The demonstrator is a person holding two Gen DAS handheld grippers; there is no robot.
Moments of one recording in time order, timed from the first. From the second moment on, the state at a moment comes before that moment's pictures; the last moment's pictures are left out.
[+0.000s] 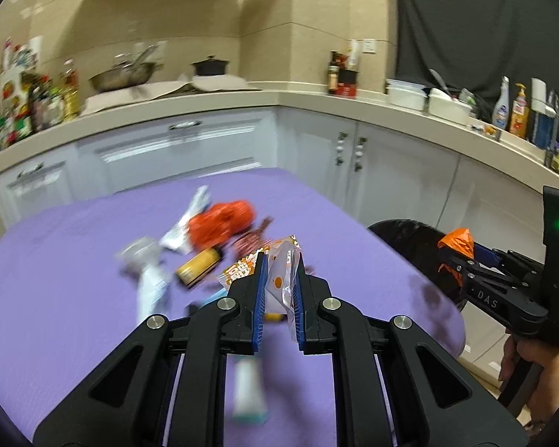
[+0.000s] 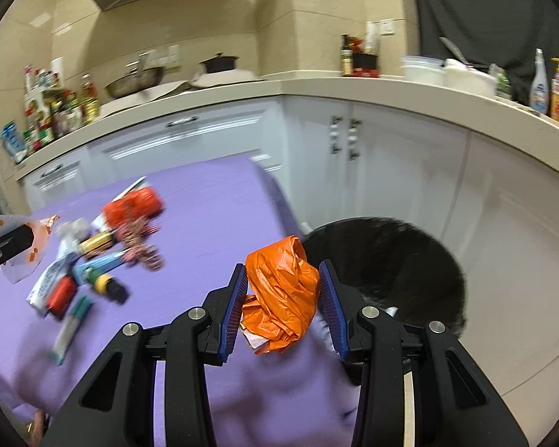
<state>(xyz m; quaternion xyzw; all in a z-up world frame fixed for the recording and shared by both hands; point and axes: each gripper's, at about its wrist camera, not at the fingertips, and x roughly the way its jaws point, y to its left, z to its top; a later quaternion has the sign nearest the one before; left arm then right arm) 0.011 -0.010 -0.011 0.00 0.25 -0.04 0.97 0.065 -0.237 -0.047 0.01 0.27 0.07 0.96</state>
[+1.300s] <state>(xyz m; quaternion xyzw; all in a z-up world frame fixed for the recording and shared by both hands) 0.181 -0.184 -0.041 0.07 0.30 -0.11 0.95 0.152 -0.349 -0.073 0.05 0.29 -0.04 0.96</state>
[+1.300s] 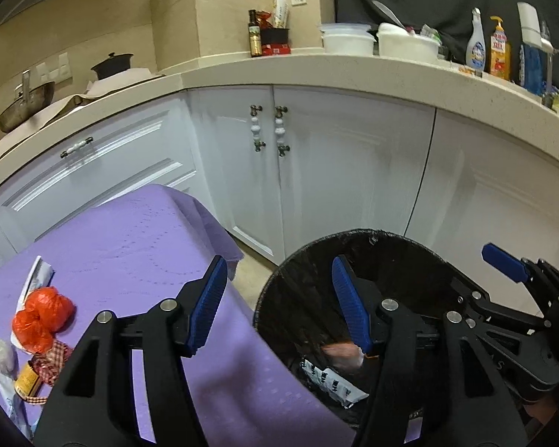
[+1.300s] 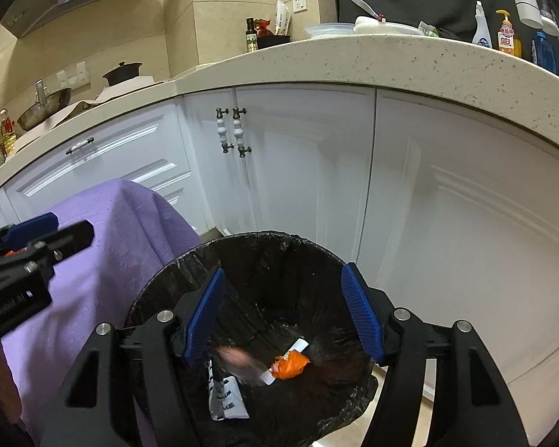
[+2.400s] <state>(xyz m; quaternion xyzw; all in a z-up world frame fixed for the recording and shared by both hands) 0.014 0.085 -0.021 0.00 0.30 0.11 0.95 0.065 -0.122 -0.059 -0.02 0.28 0.18 0.94</state>
